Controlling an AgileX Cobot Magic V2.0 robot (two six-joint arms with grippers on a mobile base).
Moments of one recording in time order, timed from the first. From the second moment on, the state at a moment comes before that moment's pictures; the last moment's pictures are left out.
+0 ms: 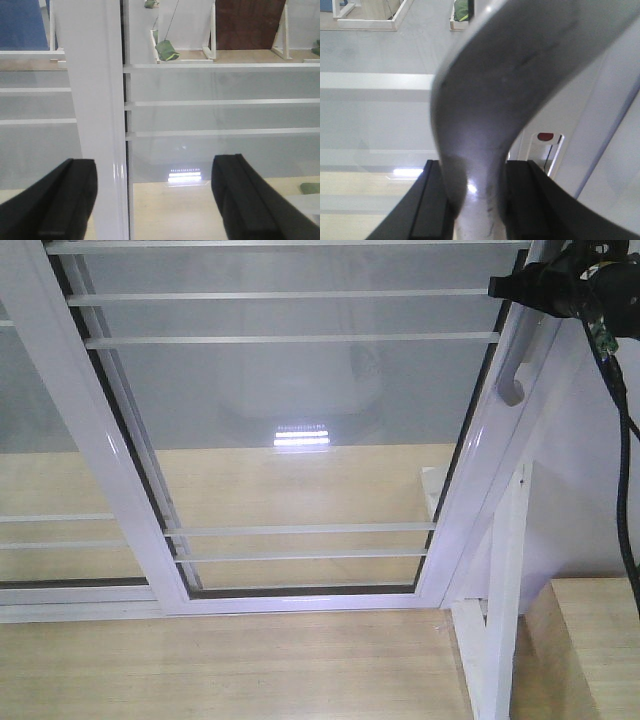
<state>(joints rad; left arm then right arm) -0.04 0.87 -0.73 -0.14 0.17 0.08 0.05 1.85 -1.41 0.23 0.02 -0.24</state>
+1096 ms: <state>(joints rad) -0.04 0.87 -0.73 -0.14 0.18 0.08 0.44 1.83 -1.41 0.23 0.07 -0.28</state>
